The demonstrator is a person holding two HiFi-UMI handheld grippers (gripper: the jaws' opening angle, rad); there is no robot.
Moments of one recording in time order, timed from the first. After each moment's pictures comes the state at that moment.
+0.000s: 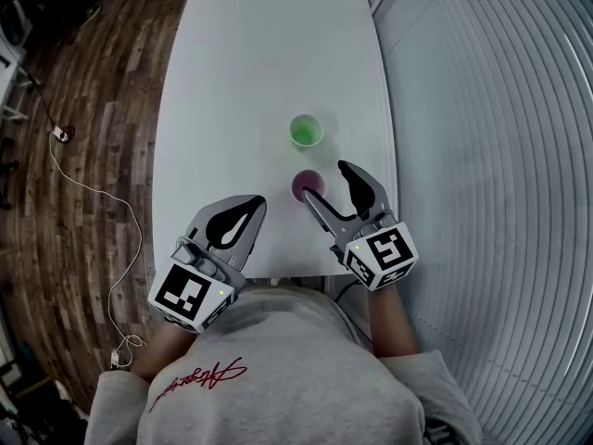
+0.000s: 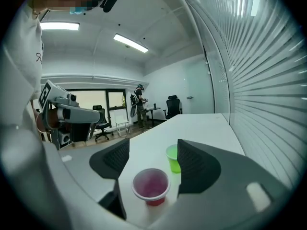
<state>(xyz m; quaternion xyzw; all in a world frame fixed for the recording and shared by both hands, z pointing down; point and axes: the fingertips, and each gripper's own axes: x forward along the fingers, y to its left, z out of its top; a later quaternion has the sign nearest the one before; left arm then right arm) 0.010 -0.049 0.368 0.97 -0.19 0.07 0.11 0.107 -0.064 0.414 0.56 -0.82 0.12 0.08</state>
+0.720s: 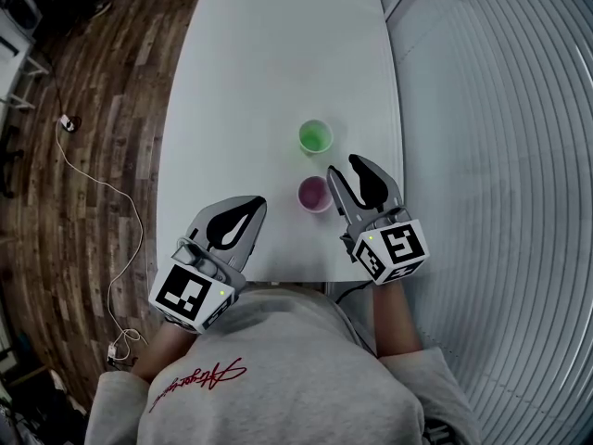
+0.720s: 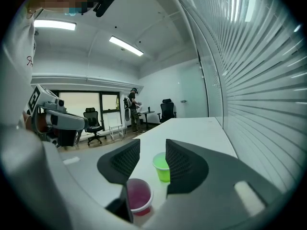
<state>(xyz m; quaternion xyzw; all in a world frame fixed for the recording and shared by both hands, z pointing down) 0.005 -0.062 0.374 0.97 -0.21 0.08 0.11 0.135 -0.091 0.406 0.59 -0.80 0.11 0.06</state>
